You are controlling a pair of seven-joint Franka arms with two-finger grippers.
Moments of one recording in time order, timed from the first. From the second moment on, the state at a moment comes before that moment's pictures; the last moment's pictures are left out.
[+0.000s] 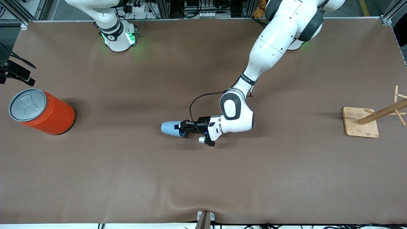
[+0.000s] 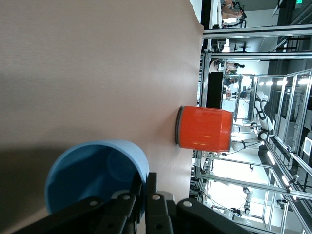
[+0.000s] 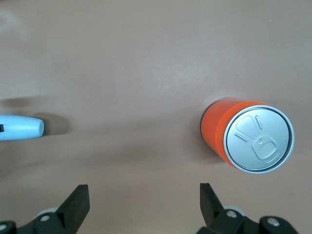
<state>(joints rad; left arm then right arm) -0.63 0.99 -0.08 -1.24 -1.62 2.32 0.52 0.00 0.02 -0.07 -1.45 0.02 1.47 0.03</state>
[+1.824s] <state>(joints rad) -0.29 0.27 -0.06 -2.04 0.18 2.32 -0.17 -0.01 0.02 -0.07 -1.45 0.02 1.47 0.03</state>
